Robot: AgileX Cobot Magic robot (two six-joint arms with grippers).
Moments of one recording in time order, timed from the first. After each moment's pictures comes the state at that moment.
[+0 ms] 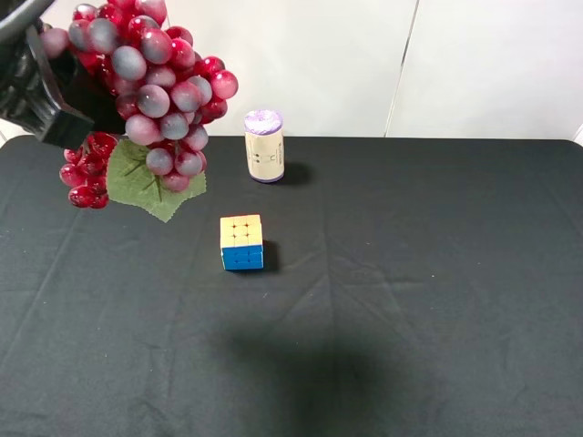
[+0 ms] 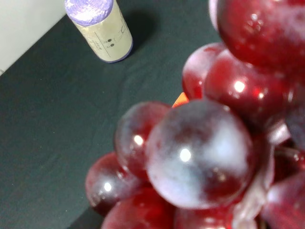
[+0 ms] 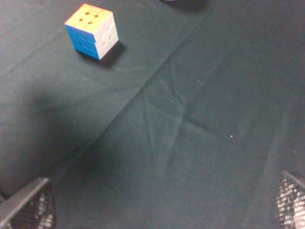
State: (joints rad) left arm -0.63 1.07 -0.97 0.03 0.65 0.23; right arm 0.74 0.10 -0.50 -0.05 1.04 0.08
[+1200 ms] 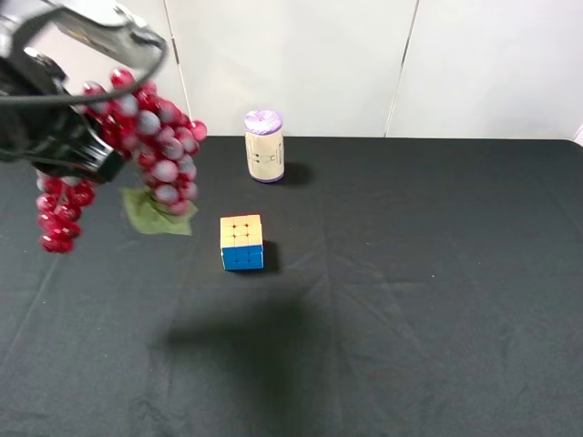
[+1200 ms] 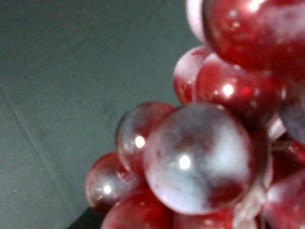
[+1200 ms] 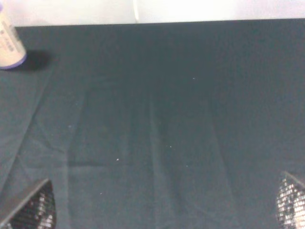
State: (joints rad) left arm -0.63 1.24 -0.97 0.24 0.83 -0.15; right arm 0.17 -0.01 -0.50 -0.04 1.02 0.08
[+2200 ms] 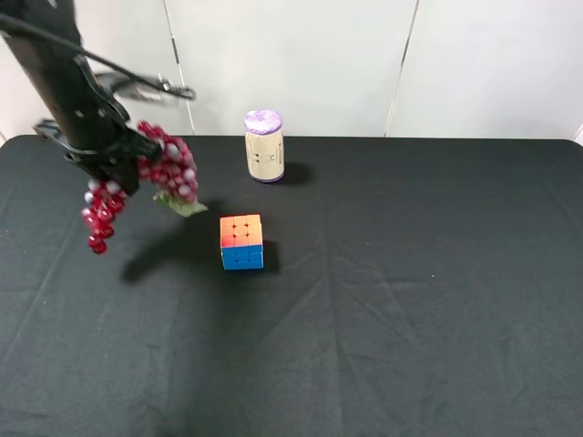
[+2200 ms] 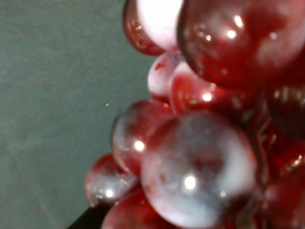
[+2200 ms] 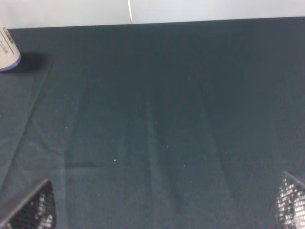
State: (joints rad) left arm -0.26 1.86 -1.30 0.02 0.86 0.08; right arm 0.16 -0.01 -0.50 -0.04 1.02 0.08
